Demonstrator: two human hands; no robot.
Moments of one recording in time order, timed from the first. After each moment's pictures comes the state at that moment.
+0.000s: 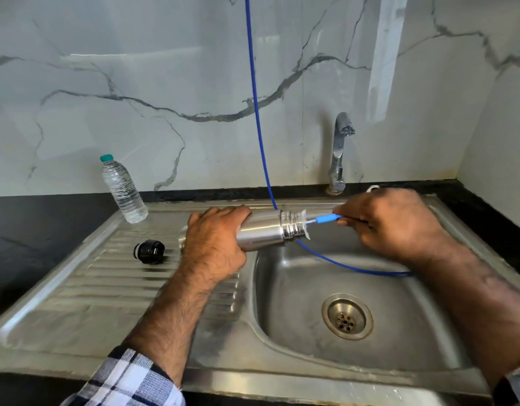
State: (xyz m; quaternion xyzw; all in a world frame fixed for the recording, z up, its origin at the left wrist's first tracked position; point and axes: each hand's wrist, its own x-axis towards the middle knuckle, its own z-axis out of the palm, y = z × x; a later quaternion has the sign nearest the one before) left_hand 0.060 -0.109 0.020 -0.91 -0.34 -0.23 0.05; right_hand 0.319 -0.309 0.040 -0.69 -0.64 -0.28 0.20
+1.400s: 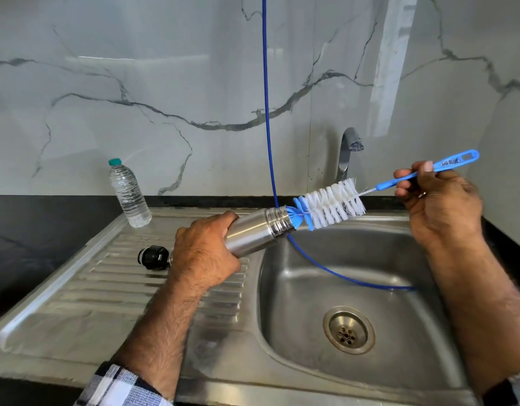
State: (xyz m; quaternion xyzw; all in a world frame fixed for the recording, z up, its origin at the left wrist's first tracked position) left_hand 0.040 -0.114 0.041 -0.89 -0.40 -0.21 -0.05; right_hand 0.338 -0.295 0.066 -0.44 -0.22 0.11 0.86
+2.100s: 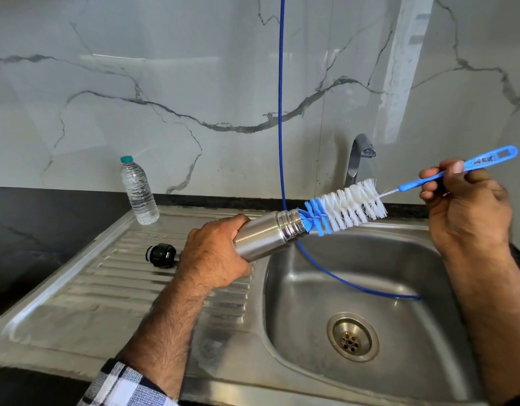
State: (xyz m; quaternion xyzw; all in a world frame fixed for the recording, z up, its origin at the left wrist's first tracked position) left_hand 0.034 -0.115 0.045 -0.90 -0.38 -0.19 -0.09; right_hand 0.340 -0.304 0.074 -0.41 -0.28 0.06 0.87
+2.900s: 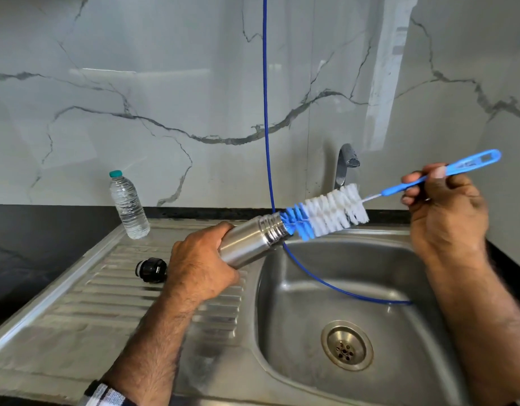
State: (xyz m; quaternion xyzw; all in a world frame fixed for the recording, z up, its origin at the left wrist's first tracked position) left_hand 0.037 -0.117 0.044 -0.88 -0.39 -0.25 -0.12; right_hand 0.316 -0.297 0.081 -0.36 -0.28 0.05 0.89
